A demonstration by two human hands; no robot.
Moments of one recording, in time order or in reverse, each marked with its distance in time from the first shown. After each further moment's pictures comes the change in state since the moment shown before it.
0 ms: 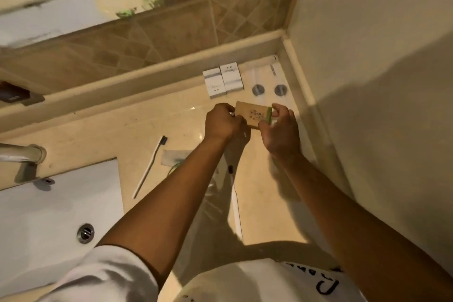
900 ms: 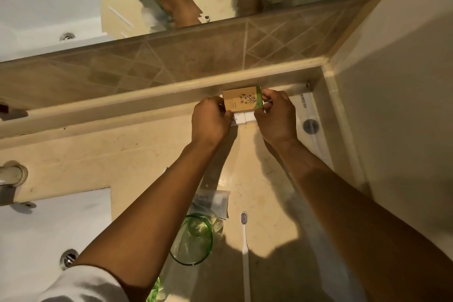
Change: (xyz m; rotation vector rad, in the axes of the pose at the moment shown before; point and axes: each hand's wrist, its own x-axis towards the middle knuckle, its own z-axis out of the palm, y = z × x) left_hand 0.116 -0.020 -0.044 0.136 0.196 0.150; right_hand 0.131 -0.059 0.078 -0.024 -0.066 -0.098
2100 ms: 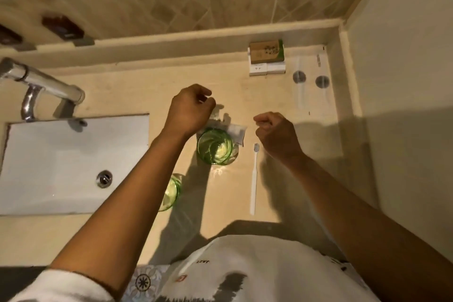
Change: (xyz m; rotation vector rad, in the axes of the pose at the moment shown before) left_hand -0.174 -0.056 -0.094 -0.153 0.035 -0.197; right_hand -0.188 0.020 -0.019 -0.072 -0.297 -0.196
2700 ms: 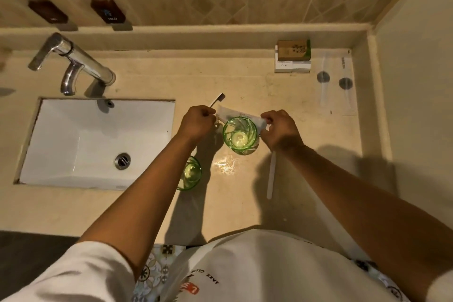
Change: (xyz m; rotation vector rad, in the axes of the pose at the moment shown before) left_hand -0.020 -0.088 -0.002 -0.210 -0.104 -0.258; right_hand -0.005 -0.010 0.041 -0.155 -0.127 -0.056
